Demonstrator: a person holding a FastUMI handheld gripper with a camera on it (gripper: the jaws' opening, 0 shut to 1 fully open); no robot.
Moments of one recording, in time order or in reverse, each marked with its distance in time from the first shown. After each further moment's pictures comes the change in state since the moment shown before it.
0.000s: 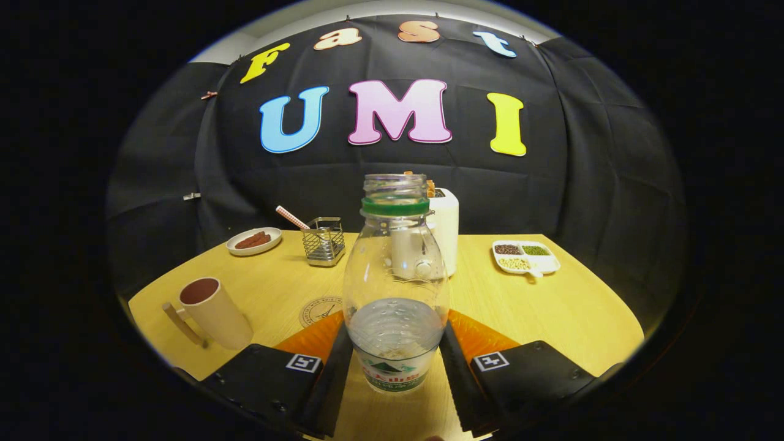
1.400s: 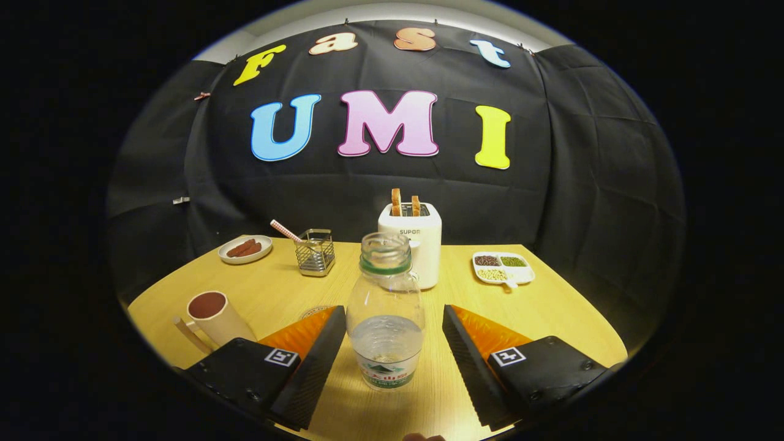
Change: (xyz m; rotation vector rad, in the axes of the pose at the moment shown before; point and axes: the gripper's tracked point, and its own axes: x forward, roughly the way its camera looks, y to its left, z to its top) arm -0.028 0.000 0.024 -0.004 -0.016 -0.075
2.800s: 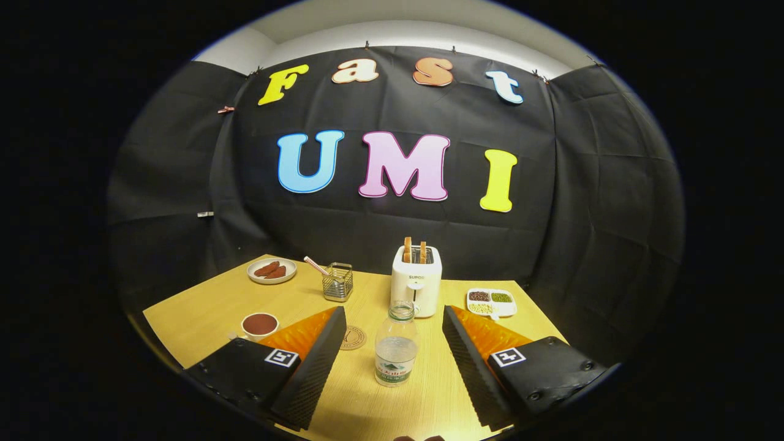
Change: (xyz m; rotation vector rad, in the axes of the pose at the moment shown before) arm -0.100 0.010 0.094 -0.050 -0.109 0.051
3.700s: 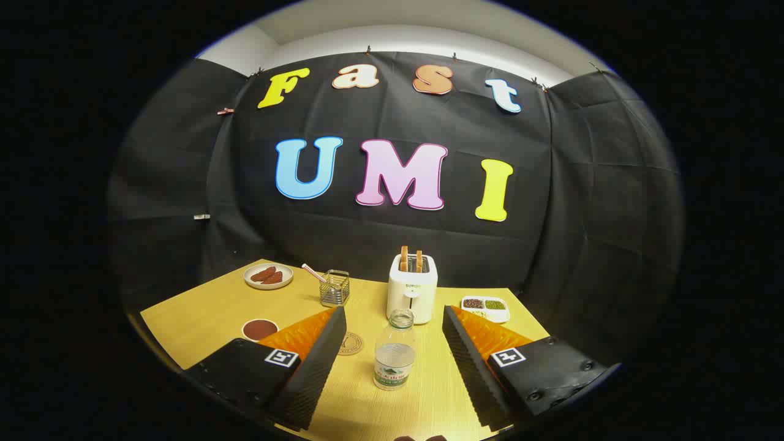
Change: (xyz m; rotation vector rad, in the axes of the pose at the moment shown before) arm -0.010 0.006 0.017 -0.023 -0.026 -0.020
